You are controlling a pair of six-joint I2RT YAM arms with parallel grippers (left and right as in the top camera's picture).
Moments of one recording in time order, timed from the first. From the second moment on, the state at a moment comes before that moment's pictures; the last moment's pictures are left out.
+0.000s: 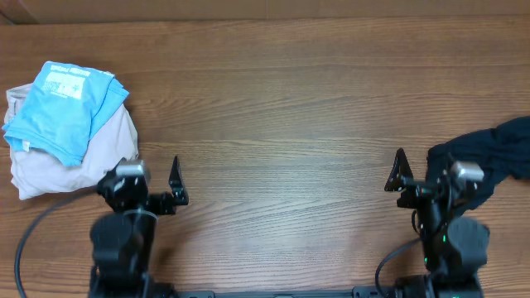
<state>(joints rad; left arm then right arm) -0.02 0.43 0.45 -0.29 -0.02 -0.08 0.04 0.34 0.37 -0.18 0.09 0.20</state>
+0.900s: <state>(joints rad) -0.02 0.88 0.81 -0.58 0.03 -0.08 -0.18 1.50 0.89 -0.44 0.22 0.36</state>
